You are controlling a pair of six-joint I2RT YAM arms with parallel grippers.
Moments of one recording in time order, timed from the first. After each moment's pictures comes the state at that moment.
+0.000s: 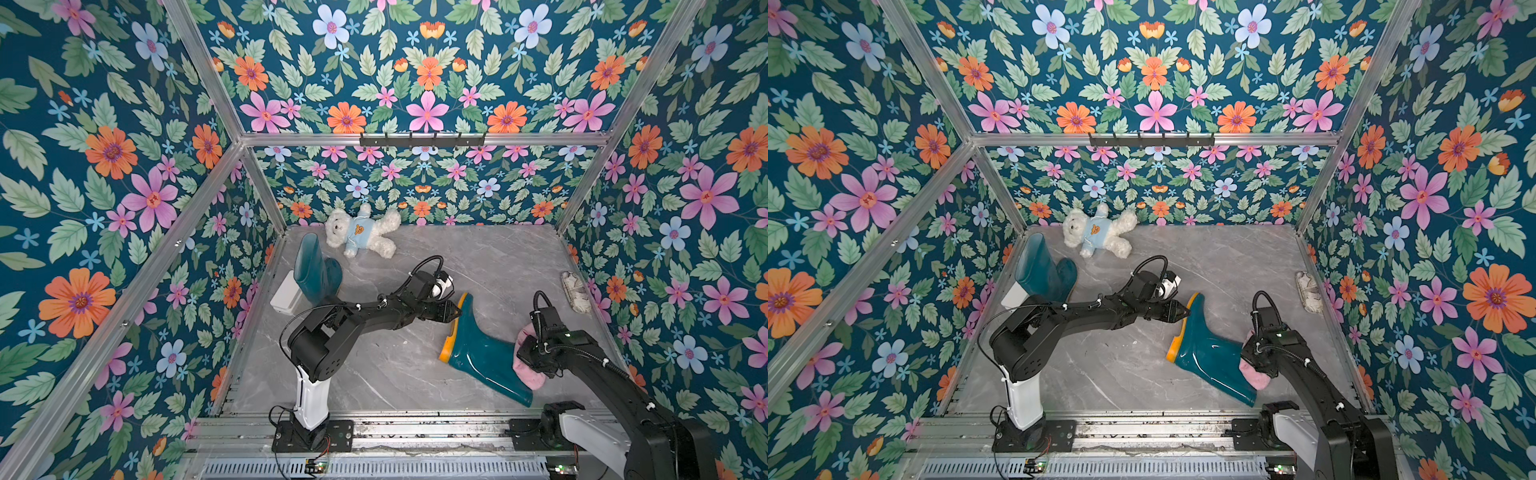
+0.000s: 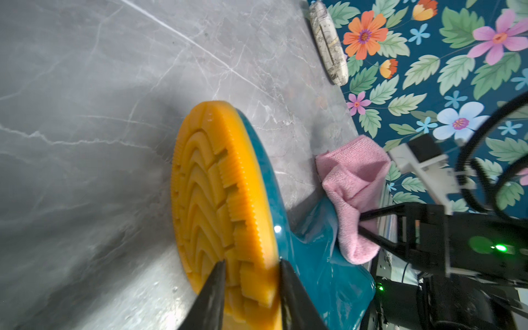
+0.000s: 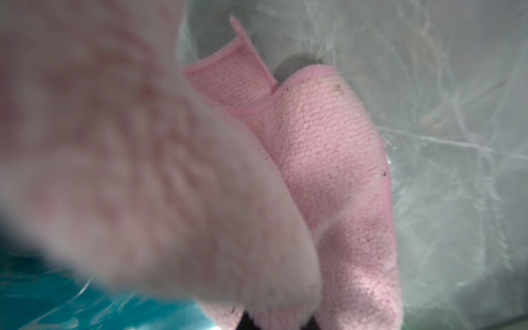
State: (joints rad) left arm -0.80 1.92 1.10 0.17 0.47 -0.56; right arm 0.12 1.03 0.50 -0.80 0.00 0.82
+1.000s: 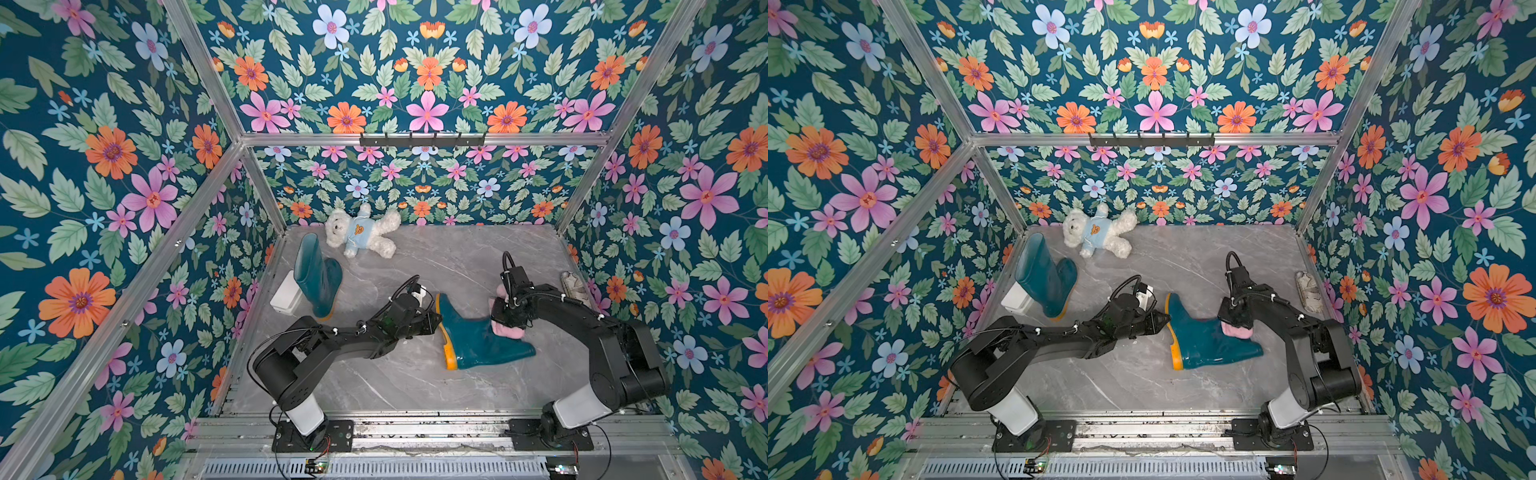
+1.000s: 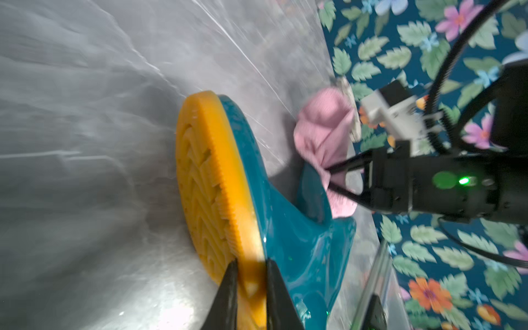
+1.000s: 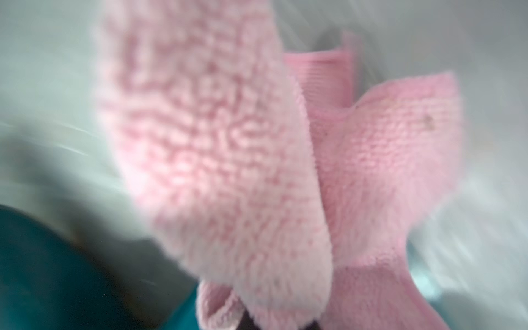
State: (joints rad) left arm -0.85 1.67 0.72 0.40 0.16 -0.84; right arm 0.24 1.58 0.96 -0.58 -0.05 0.59
